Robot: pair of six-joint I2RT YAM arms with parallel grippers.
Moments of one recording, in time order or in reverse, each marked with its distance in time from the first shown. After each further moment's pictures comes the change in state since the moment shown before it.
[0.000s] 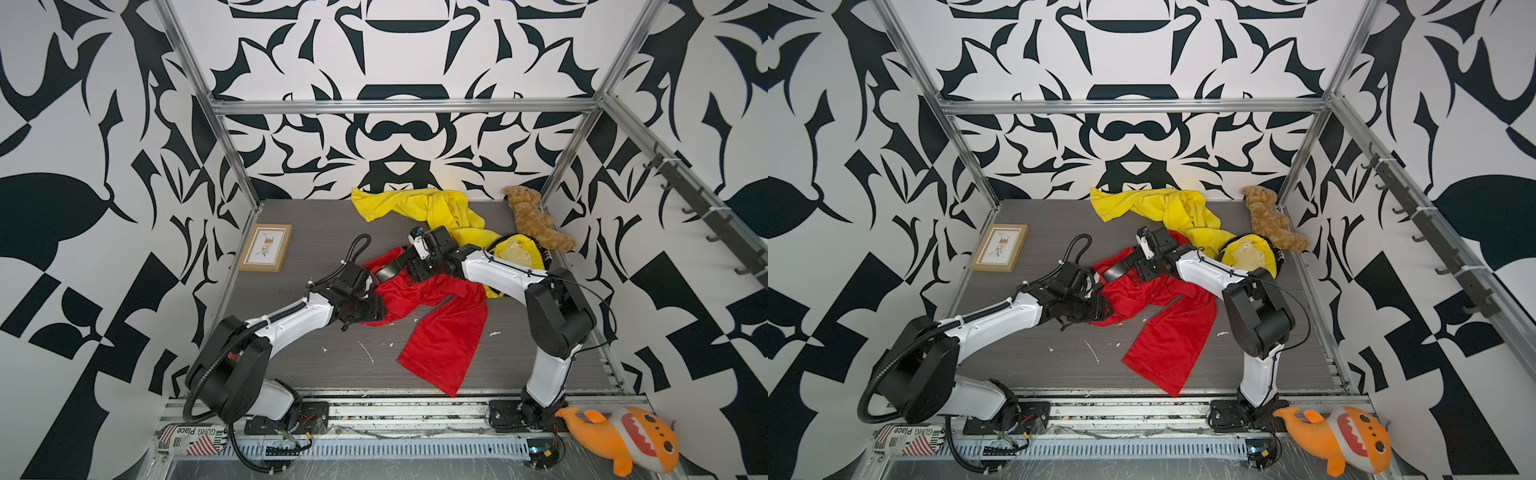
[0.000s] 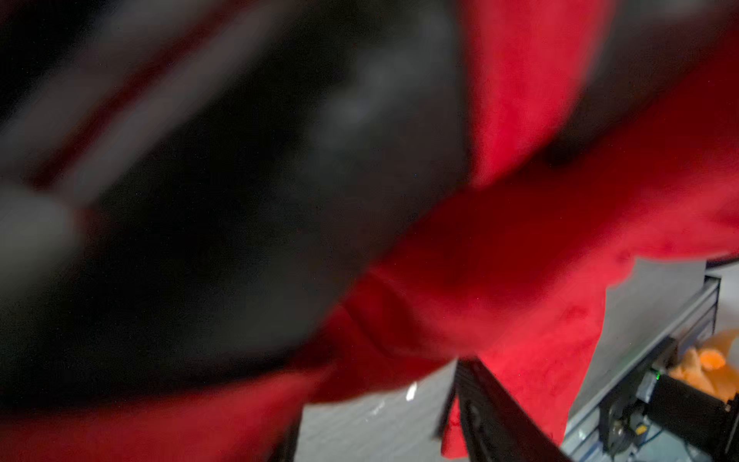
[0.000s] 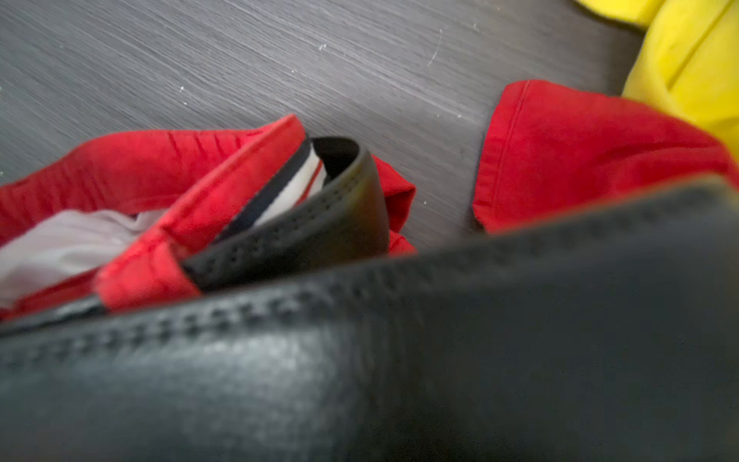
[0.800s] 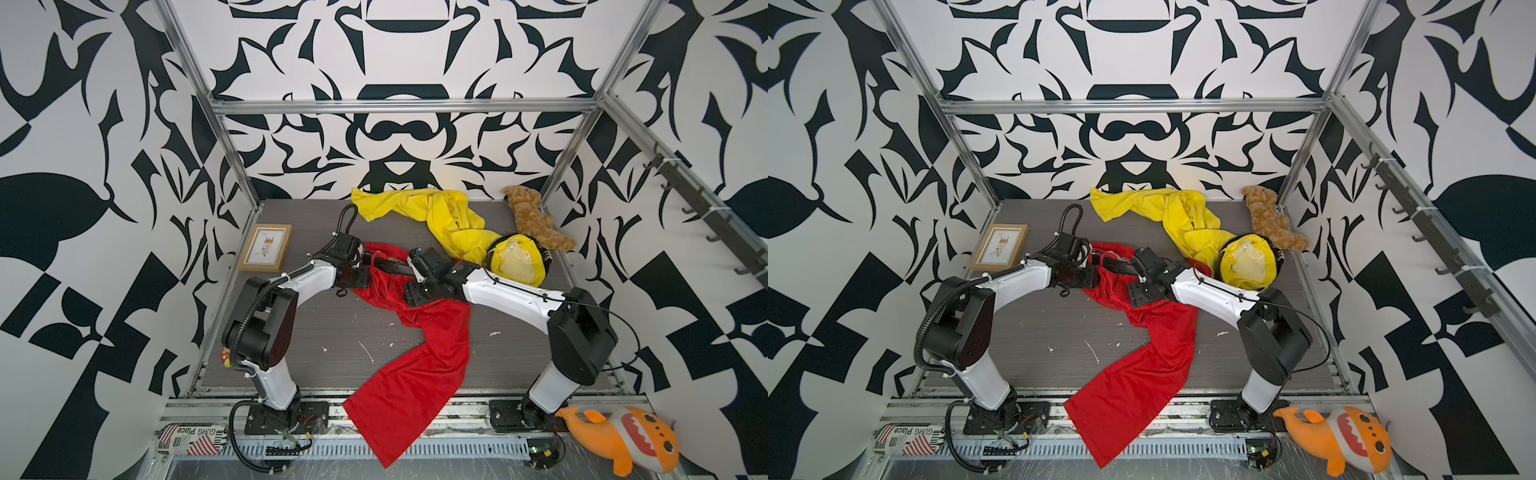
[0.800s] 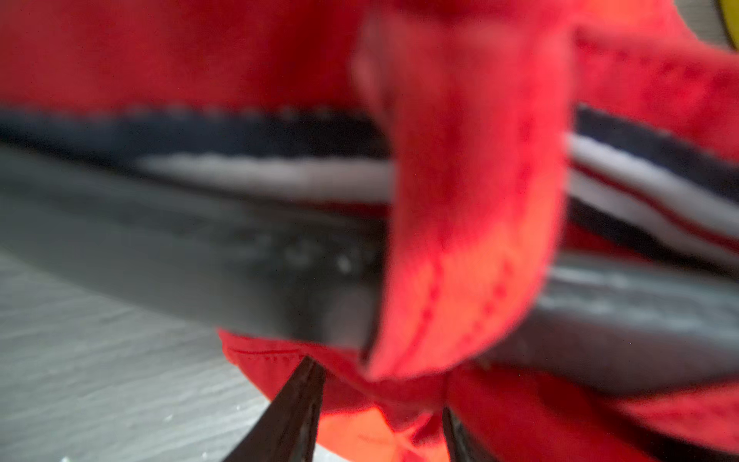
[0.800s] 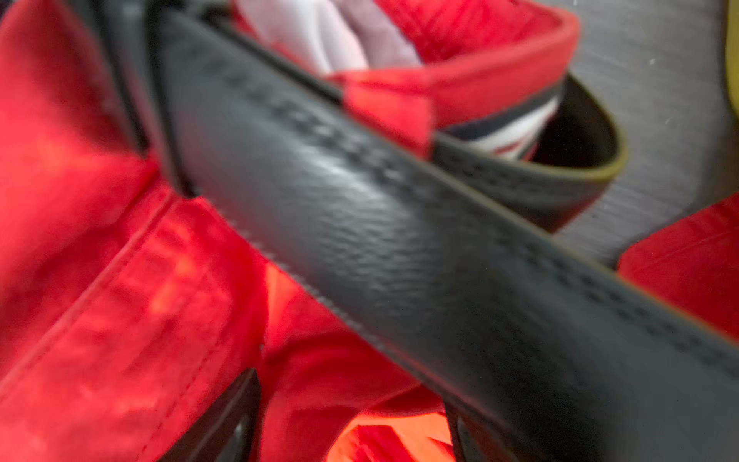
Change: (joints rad) left arm 0.160 0.272 0.268 0.011 -0.140 0.292; right arm 0.178 -0.143 -0.065 -0.234 0.072 0.253
